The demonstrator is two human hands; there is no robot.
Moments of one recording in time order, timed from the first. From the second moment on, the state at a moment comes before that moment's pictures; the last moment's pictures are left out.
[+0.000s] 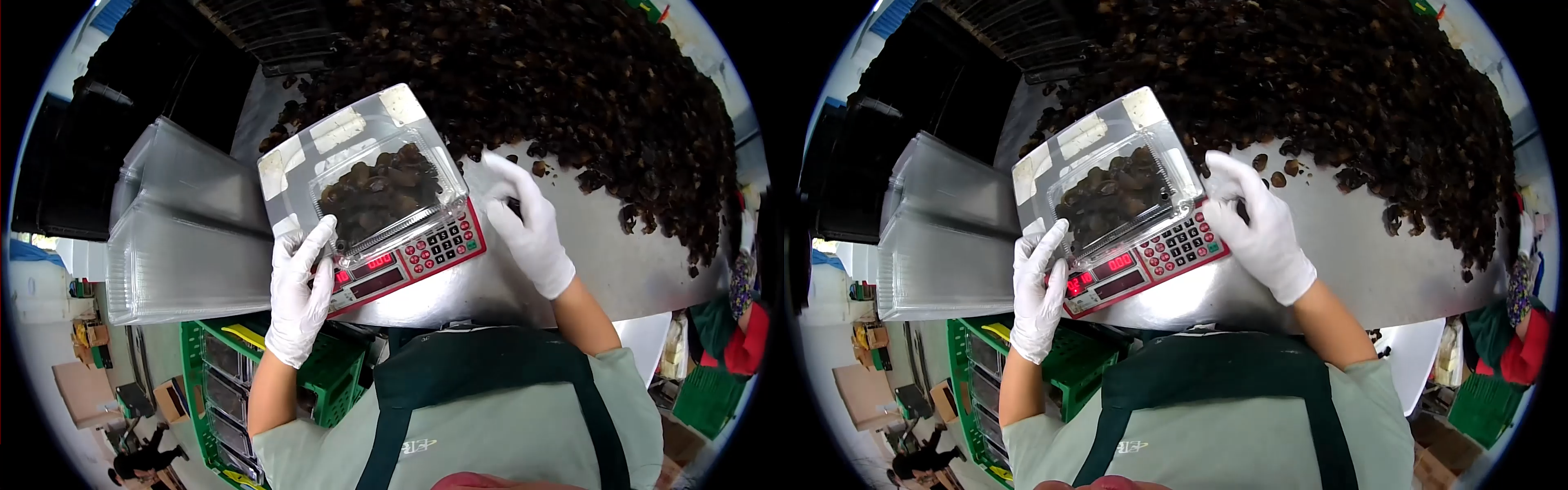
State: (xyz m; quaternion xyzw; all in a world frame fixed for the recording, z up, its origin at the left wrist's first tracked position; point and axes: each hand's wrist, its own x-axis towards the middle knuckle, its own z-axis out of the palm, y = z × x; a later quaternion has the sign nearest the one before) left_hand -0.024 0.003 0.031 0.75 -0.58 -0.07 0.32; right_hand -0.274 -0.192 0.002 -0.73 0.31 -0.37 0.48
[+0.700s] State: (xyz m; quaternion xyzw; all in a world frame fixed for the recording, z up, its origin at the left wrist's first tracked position) left_hand -0.062 0.030 0.045 0.63 -0.24 -0.38 0.64; right_hand -0.260 -0.170 -0.010 -0.56 0.19 -0.20 0.78
